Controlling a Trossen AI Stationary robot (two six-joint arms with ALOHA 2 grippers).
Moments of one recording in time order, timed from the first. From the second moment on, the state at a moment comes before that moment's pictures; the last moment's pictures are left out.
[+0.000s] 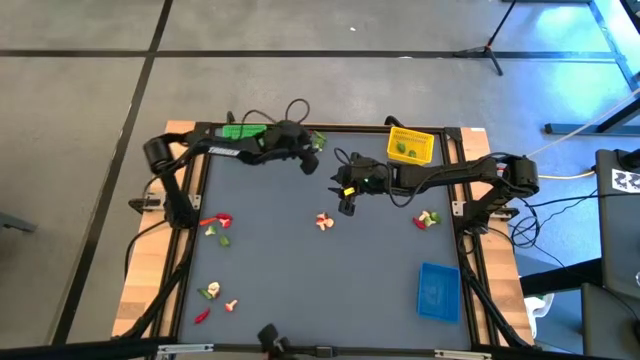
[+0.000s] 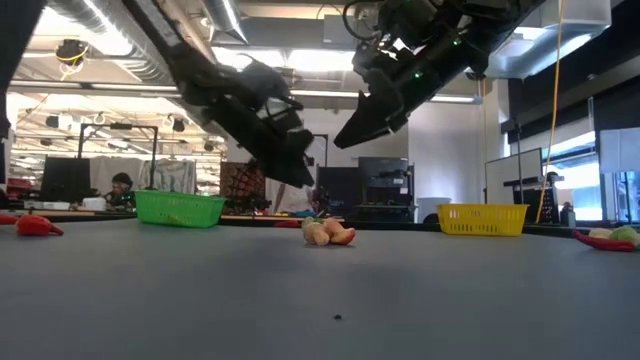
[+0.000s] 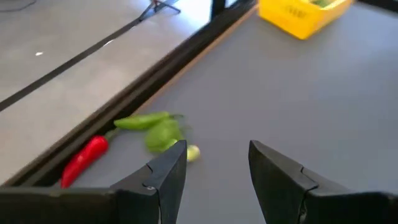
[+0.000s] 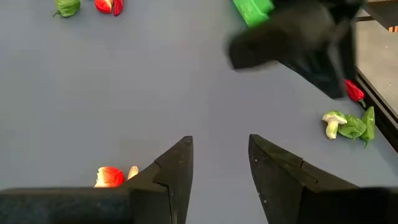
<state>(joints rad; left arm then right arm) 0.54 1.79 0.95 0.24 -0.08 -0.08 -0.14 1.59 0.97 0.02 0.11 -0.03</state>
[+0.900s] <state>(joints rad) 0.65 2.02 1.11 0.15 0.02 0.05 -0.14 1.59 0.97 -0.01 0.11 -0.03</state>
